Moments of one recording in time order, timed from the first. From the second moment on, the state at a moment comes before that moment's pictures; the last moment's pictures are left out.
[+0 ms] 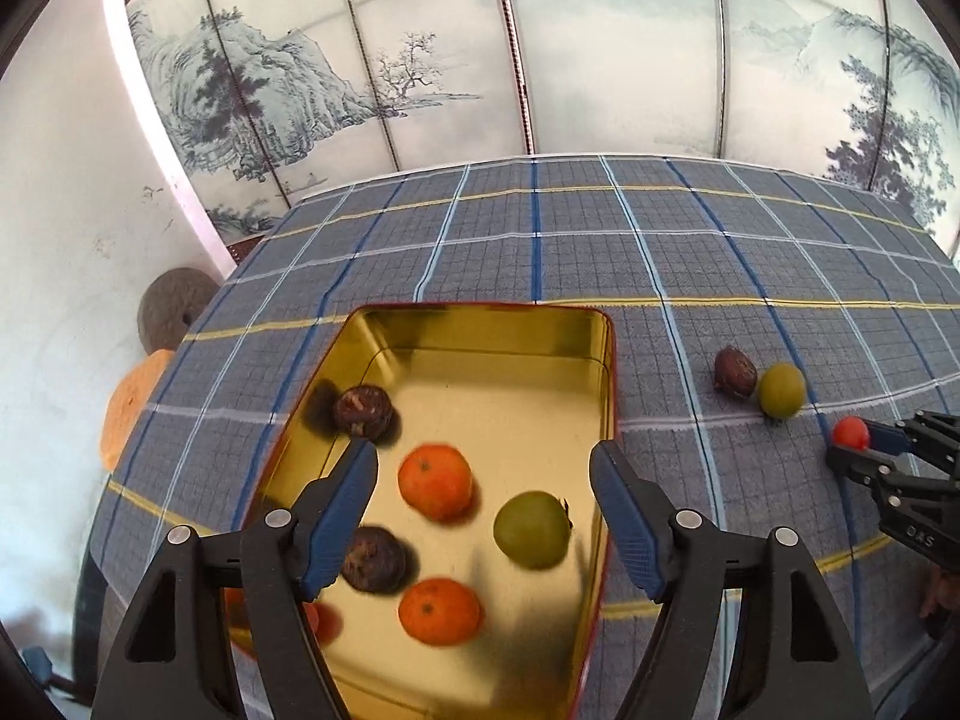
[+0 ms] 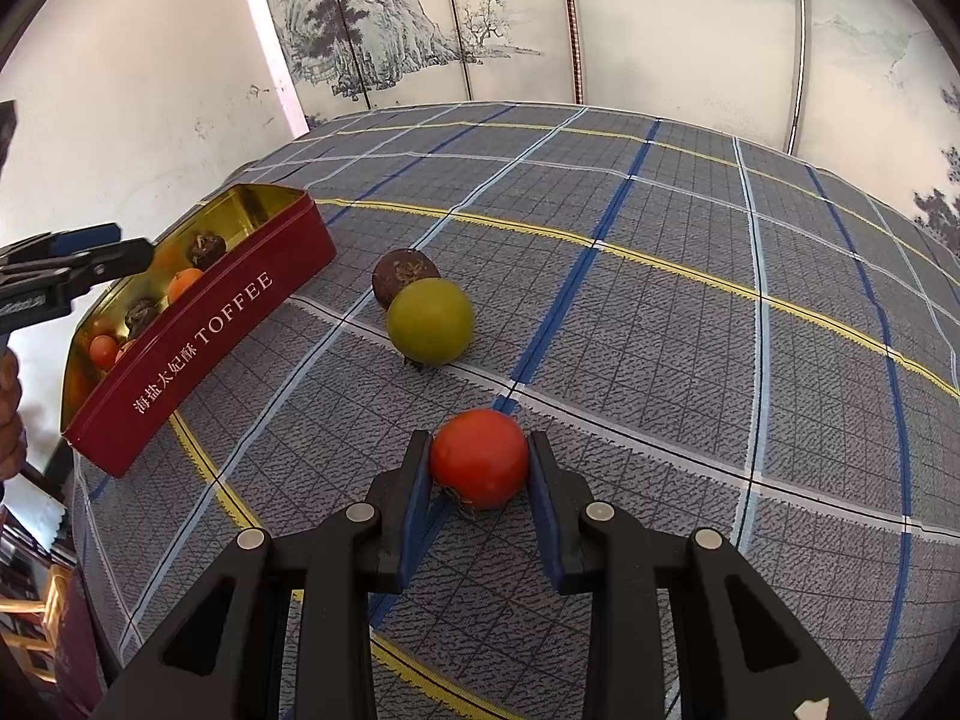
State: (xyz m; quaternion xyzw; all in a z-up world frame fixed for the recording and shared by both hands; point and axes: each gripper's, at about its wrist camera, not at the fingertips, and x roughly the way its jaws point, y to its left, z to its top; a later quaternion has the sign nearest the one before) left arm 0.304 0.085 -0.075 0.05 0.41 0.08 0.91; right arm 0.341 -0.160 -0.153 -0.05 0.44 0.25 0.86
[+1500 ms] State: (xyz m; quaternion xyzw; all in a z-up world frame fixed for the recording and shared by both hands) left arm 0.197 0.167 -0.098 -0.01 0.41 0.17 0.89; right arm 0.293 0.040 -0.106 -0.09 0.42 0.43 0.79
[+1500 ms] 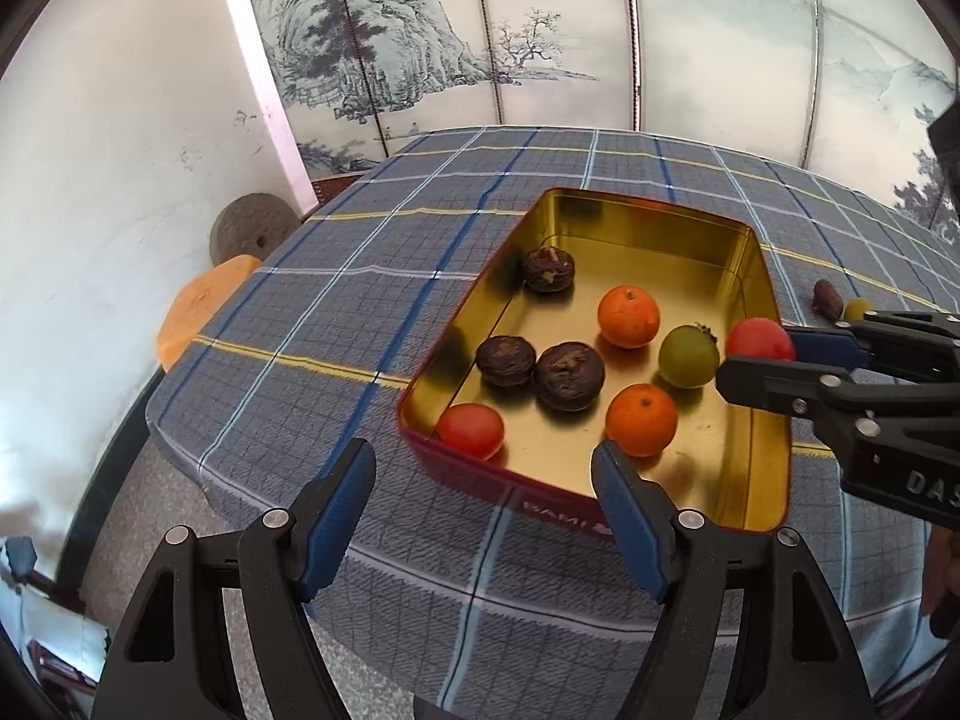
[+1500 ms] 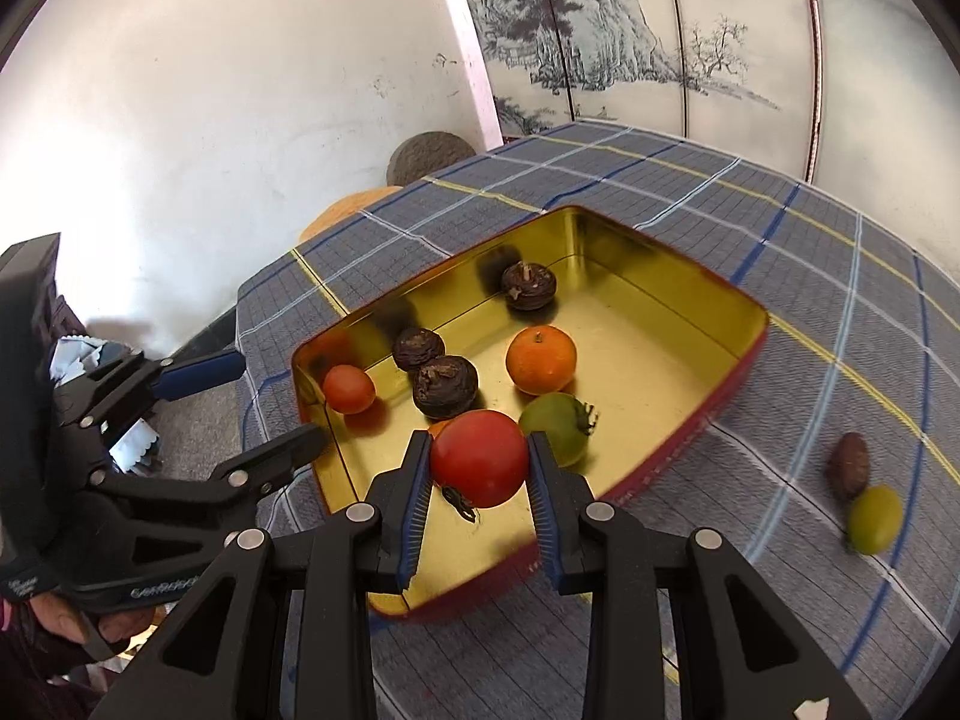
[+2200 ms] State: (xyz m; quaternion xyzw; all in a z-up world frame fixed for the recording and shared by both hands) left arm 0.187 0.188 -0.102 -0.02 0.41 0.18 0.89; right arm 0.309 0.078 -0.126 -0.12 0.44 0.42 0.79
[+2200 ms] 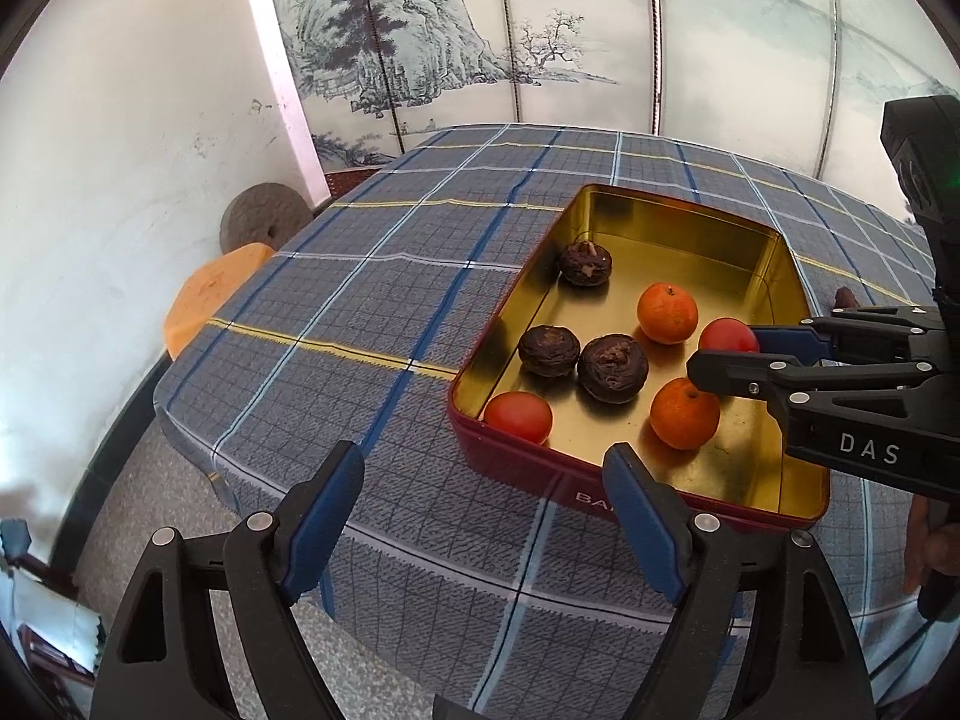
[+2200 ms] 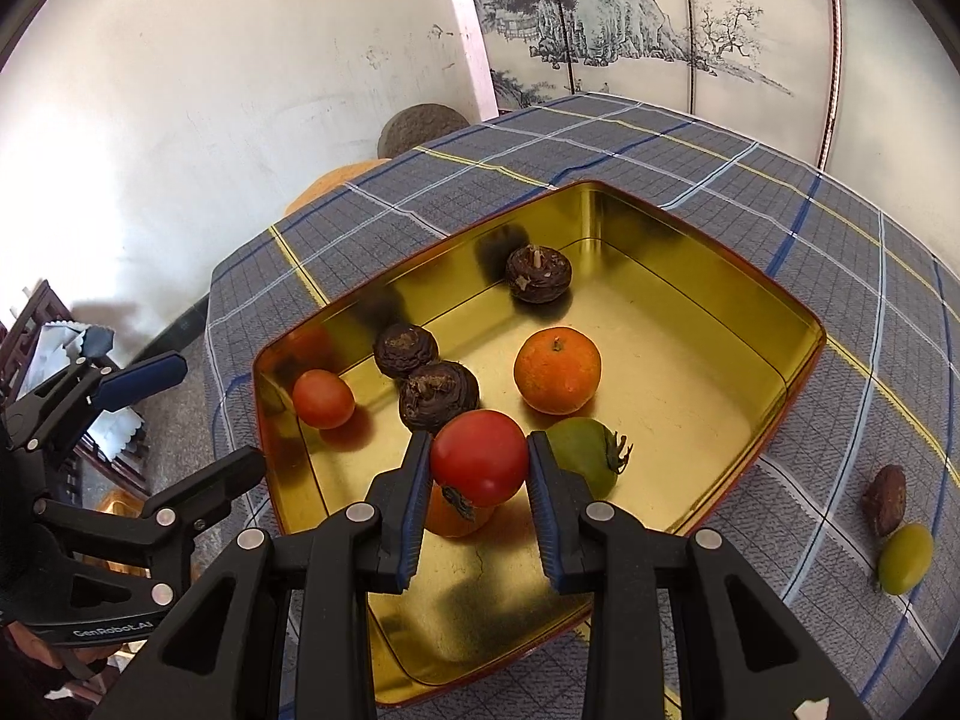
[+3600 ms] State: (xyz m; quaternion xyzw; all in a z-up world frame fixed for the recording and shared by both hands) left arm 0.197 0.152 -0.089 0.04 0.41 0.17 0.90; right arm 0.321 -0.135 -0.118 -0.07 0.39 0.22 0.89
